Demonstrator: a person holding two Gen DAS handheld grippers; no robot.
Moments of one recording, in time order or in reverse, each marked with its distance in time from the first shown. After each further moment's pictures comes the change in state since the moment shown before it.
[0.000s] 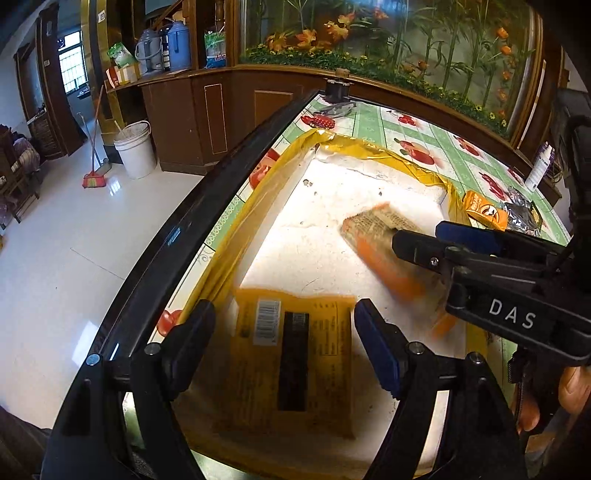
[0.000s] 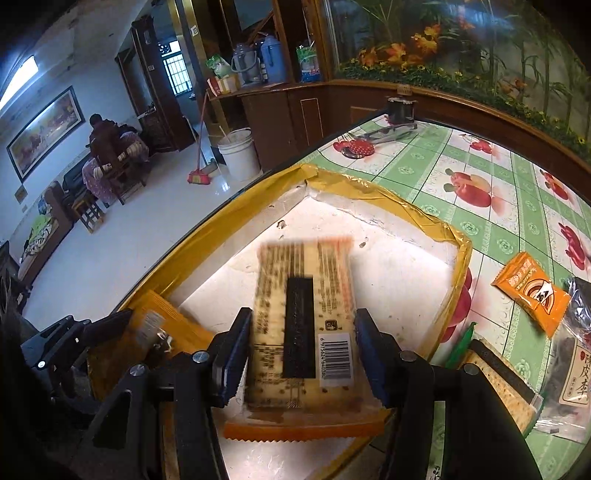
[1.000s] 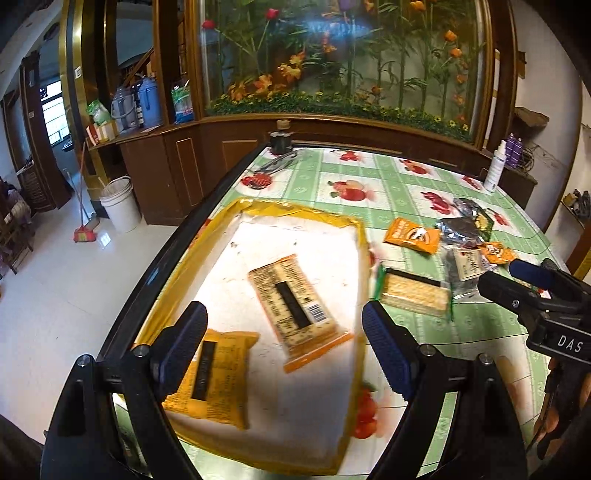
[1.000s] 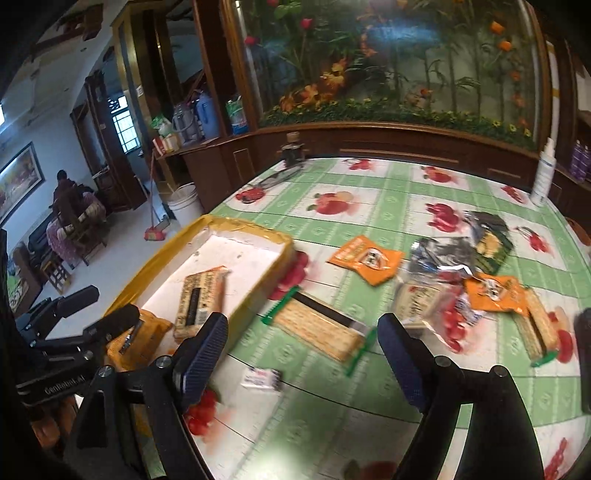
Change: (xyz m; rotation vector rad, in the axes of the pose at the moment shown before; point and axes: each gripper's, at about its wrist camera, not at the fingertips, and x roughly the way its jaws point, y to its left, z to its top) left arm -0.065 -0.084 0.011 0.132 -0.161 -0.034; right arm -0.152 -0.102 -0.070 0.184 -0.187 -0.182
